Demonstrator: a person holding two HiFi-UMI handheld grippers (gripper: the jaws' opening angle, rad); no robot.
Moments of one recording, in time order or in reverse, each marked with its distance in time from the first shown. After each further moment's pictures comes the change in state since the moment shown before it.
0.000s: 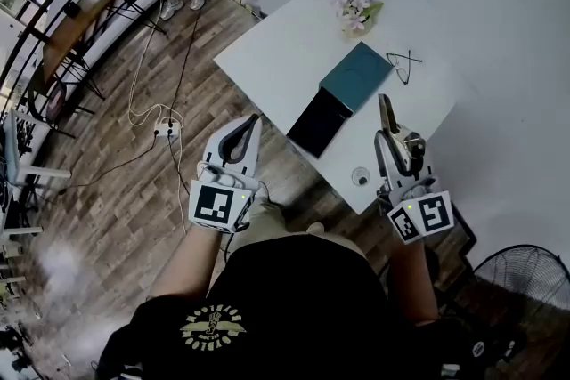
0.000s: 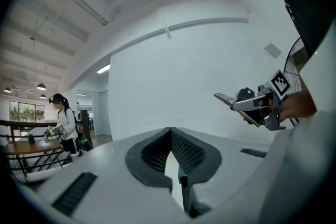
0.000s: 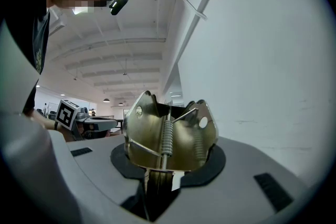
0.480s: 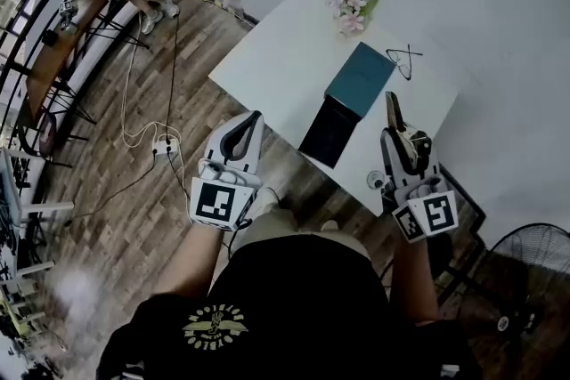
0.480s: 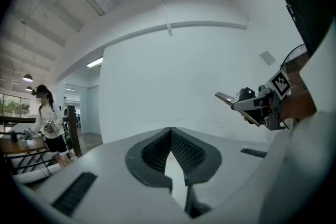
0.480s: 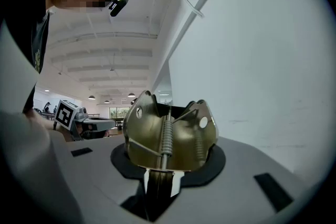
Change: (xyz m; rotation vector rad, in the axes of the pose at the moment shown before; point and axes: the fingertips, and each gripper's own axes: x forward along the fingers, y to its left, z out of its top) left arm 0.046 0.073 -0.013 -0.021 0.001 -0.139; right arm 0.060 0.007 0.000 0.009 0.012 -0.157
